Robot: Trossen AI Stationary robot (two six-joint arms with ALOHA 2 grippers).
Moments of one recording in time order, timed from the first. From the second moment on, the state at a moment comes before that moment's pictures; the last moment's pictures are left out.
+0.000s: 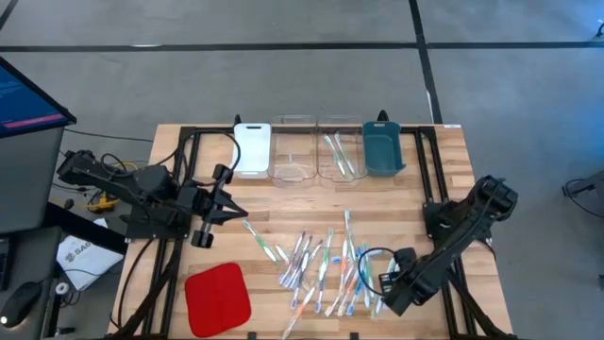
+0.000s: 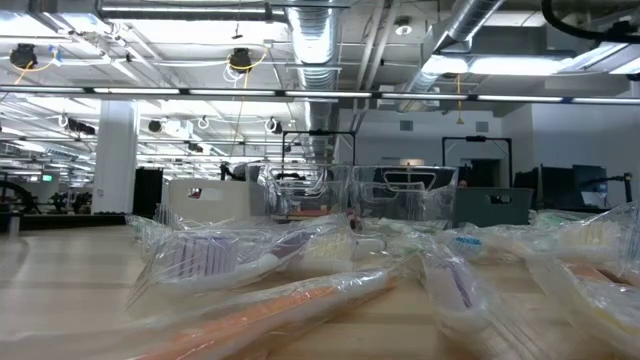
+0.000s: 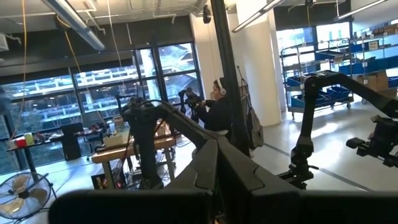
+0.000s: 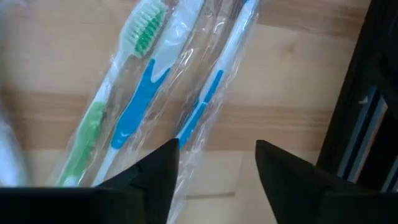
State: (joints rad) left arm -0.33 0.84 0.75 0.35 -0.05 0.21; right arm 0.86 1.72 1.05 -1.07 -0.13 2.27
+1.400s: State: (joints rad) left arm -0.33 0.84 0.75 0.36 0.04 0.23; right arm 0.85 1.74 0.97 -0.94 -0.13 2.21
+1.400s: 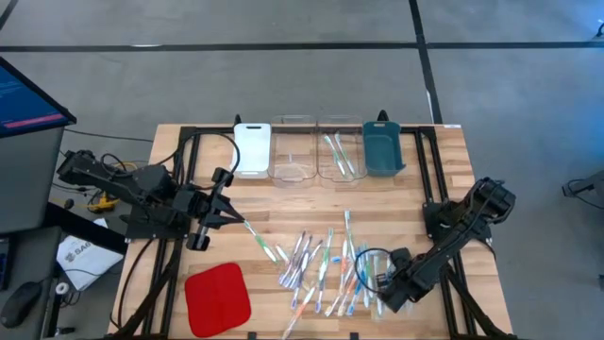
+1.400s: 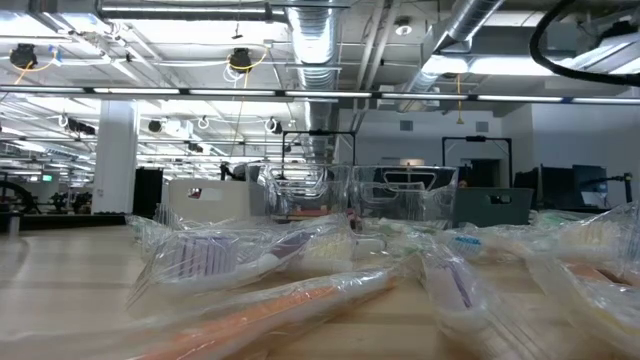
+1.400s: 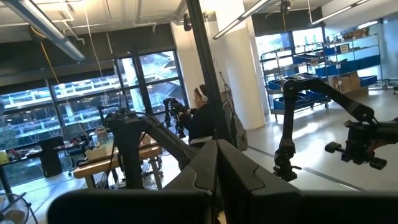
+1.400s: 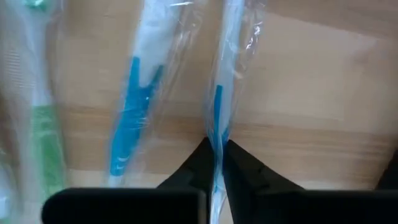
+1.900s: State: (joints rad) left arm -0.33 0.85 0.75 0.36 0.04 0.23; right arm 0.81 1.54 1.24 -1.58 -0.02 2.17
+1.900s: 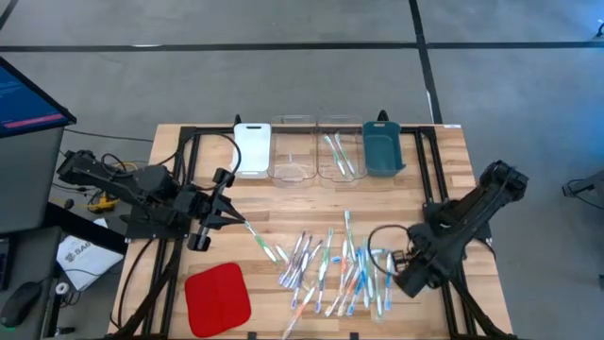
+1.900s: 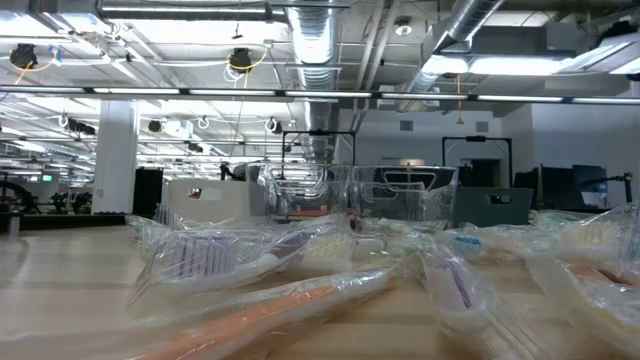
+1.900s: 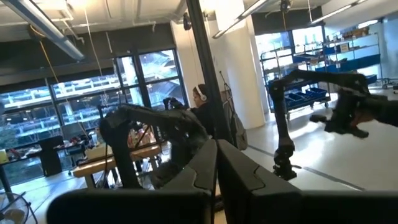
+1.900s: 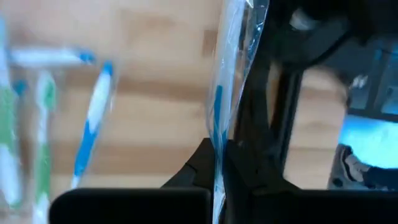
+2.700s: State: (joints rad) left arm -0.33 0.85 0.75 0.37 0.04 0.25; right arm -0.51 1.19 1.04 -1.08 0.32 0.76
